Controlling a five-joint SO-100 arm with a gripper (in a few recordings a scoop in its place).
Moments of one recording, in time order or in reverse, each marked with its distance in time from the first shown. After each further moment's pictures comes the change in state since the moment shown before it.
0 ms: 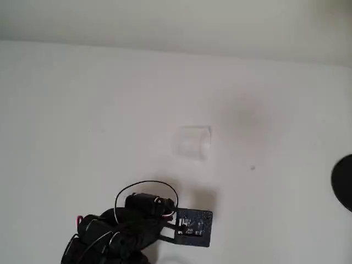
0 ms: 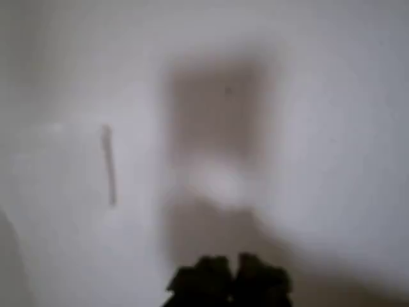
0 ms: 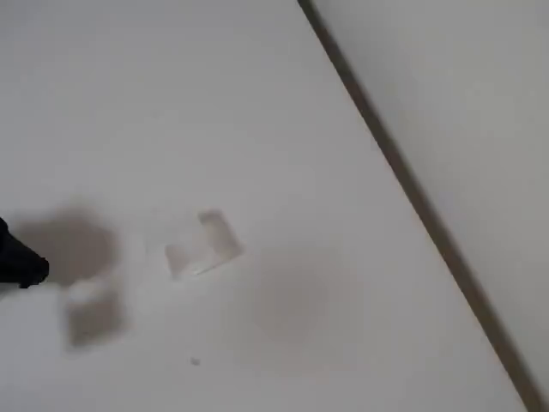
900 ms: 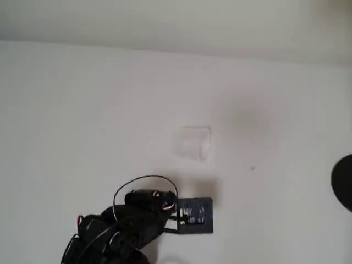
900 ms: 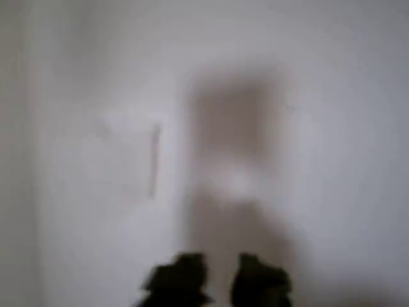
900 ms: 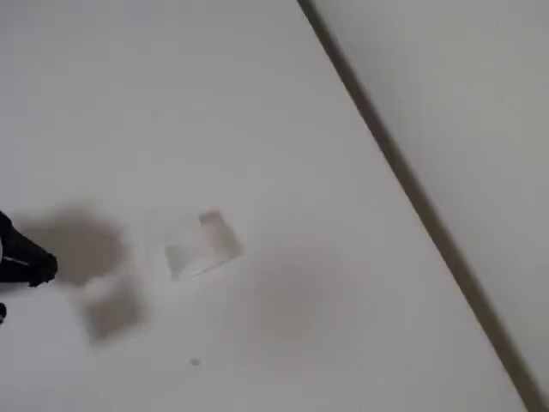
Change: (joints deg) arm -0.8 -1.4 -2.5 -6.5 -6.9
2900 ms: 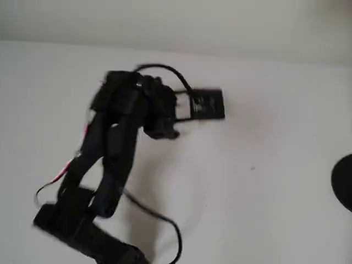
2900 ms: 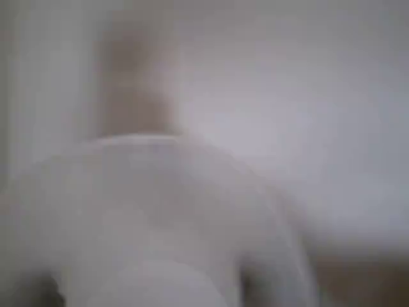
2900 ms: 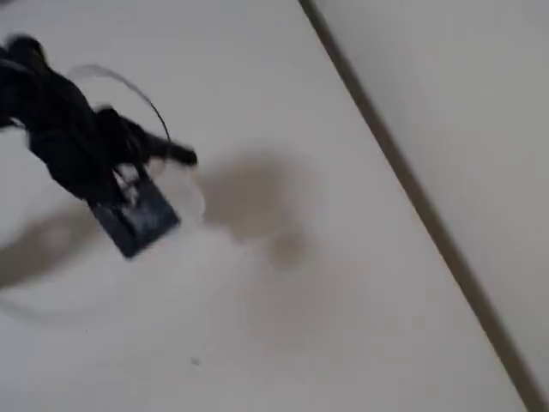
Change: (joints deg) arm -9.5 -90.5 -91.5 16.2 -9.1
